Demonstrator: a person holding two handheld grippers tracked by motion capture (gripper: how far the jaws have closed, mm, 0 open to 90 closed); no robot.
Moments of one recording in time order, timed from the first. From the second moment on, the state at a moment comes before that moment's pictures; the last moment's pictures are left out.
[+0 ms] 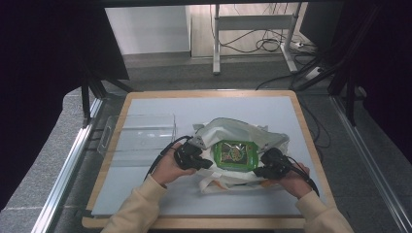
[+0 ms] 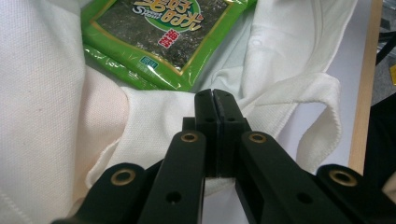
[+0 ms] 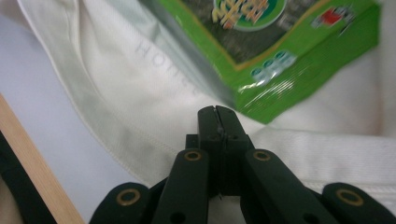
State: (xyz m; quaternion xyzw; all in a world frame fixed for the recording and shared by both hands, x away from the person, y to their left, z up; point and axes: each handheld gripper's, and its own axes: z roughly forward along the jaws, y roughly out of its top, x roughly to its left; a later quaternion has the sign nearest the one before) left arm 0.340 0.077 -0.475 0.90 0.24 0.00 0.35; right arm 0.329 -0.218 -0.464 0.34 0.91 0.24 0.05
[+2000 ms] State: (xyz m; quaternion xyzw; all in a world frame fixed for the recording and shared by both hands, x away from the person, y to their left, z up) left arm 0.336 0.078 -0.476 0.91 0.24 0.00 0.35; right arm 0.384 -0.234 -0.439 0.41 0.85 0.29 0.17
